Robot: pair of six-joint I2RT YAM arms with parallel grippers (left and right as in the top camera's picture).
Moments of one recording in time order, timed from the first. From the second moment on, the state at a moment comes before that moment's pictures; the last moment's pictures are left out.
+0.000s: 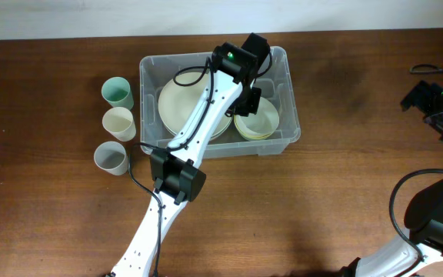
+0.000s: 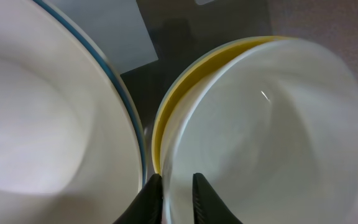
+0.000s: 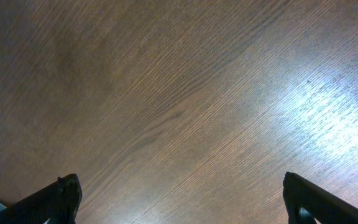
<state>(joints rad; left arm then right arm) -0.57 2.76 3.01 -1.67 0.03 -0.31 -0.49 1.92 1.89 -1.34 0.01 0.33</state>
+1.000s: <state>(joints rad) -0.50 2.76 3.07 -1.65 0.03 -0.30 -0.49 1.92 1.89 -1.34 0.01 0.33</state>
